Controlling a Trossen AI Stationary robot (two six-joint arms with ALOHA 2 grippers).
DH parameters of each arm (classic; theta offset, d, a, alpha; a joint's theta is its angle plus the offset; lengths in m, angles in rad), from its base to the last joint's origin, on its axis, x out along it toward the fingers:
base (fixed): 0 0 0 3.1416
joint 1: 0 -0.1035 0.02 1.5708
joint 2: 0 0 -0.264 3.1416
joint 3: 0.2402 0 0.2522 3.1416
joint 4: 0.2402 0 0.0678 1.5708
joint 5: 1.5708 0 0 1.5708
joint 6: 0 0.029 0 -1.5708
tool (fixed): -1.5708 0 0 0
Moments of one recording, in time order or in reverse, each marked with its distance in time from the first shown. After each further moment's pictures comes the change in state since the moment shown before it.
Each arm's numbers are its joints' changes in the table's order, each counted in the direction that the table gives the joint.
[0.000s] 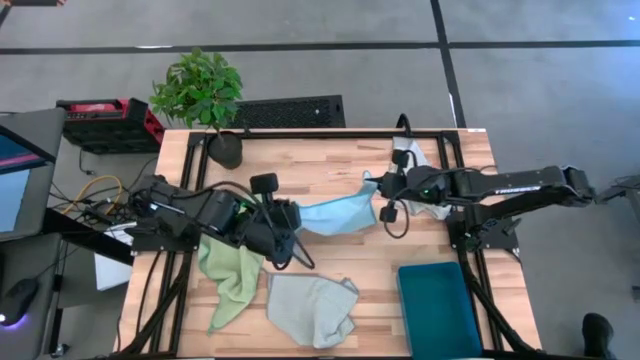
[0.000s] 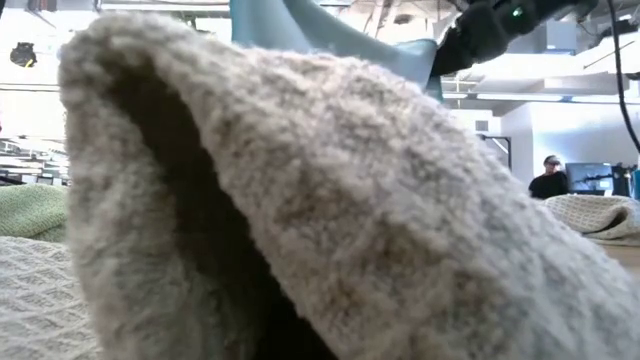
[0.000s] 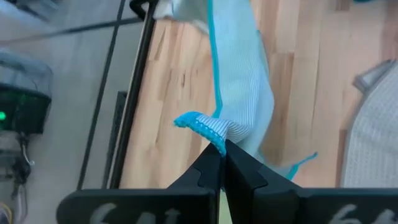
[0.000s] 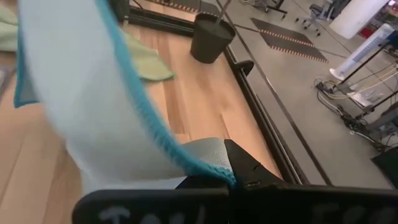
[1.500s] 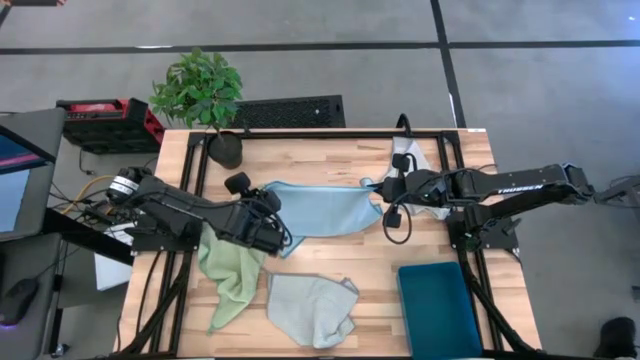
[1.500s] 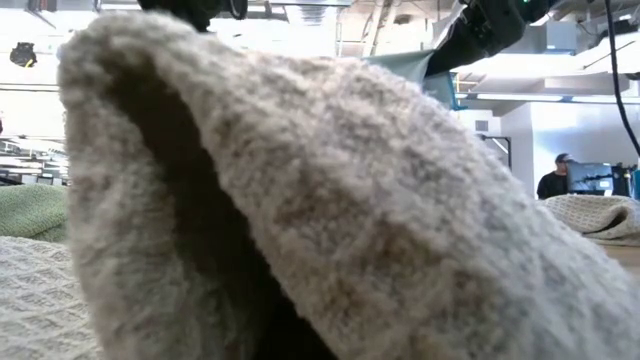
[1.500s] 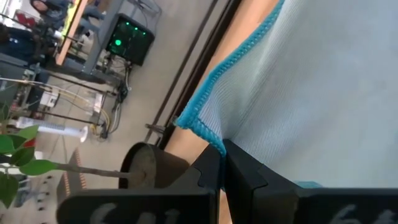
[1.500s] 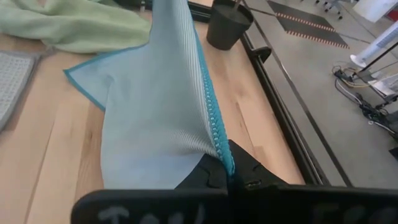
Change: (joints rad) left arm -0.103 -0.207 -0.854 -0.209 0.318 -0.405; right arm -0.045 0.023 0.063 0.129 0.003 0.057
